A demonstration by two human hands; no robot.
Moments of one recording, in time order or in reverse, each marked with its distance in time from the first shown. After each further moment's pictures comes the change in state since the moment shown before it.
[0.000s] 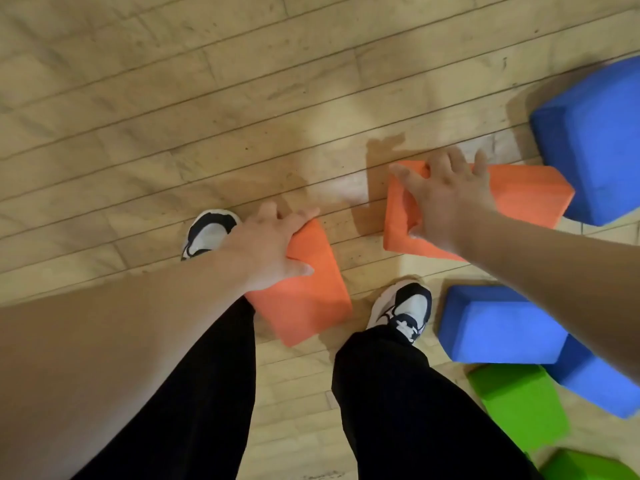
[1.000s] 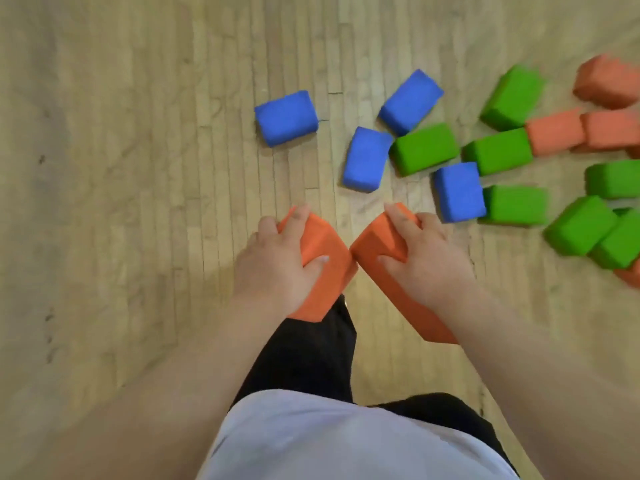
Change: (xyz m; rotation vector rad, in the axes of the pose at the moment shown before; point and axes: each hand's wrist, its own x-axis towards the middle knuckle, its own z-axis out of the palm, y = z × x) left_hand -0.535 0.189 -0.181 0.787 0.193 0.716; right_hand -0.595 -0.251 -0.246 1.484 0.322 1.293
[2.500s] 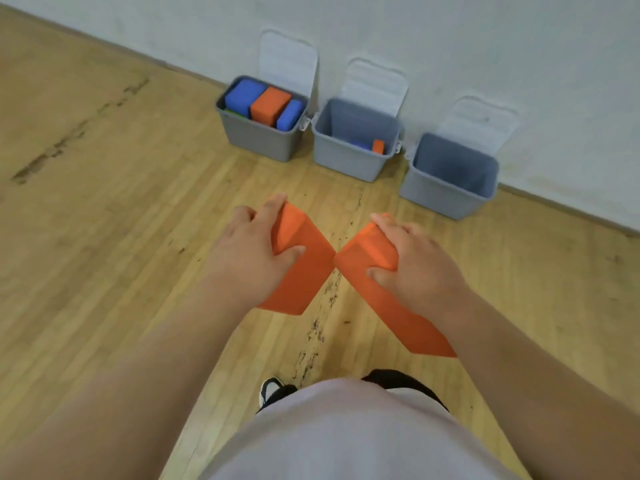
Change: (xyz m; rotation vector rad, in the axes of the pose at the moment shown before) left_hand -1.033 0.709 0.727 0.778 -1.113 2.315; right_hand -1.114 0.586 0.259 0.936 0.844 2.335
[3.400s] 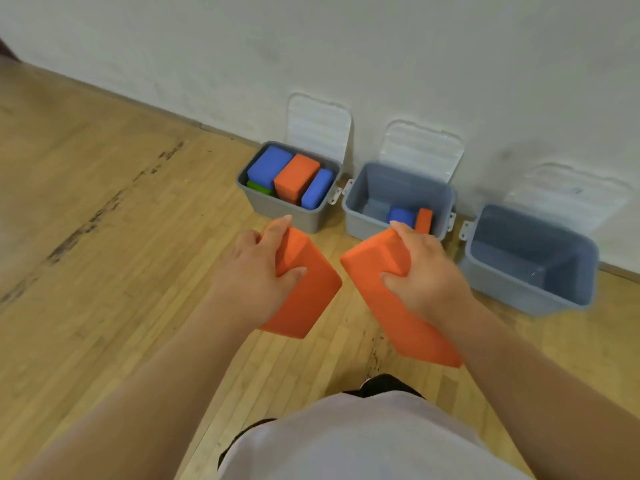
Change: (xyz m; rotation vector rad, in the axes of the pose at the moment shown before) left_hand 0.447 0.045 -0.003 0.104 -0.001 -0.086; right_hand 0.487 0.068 -0.052 0.247 -0.003 -0.002
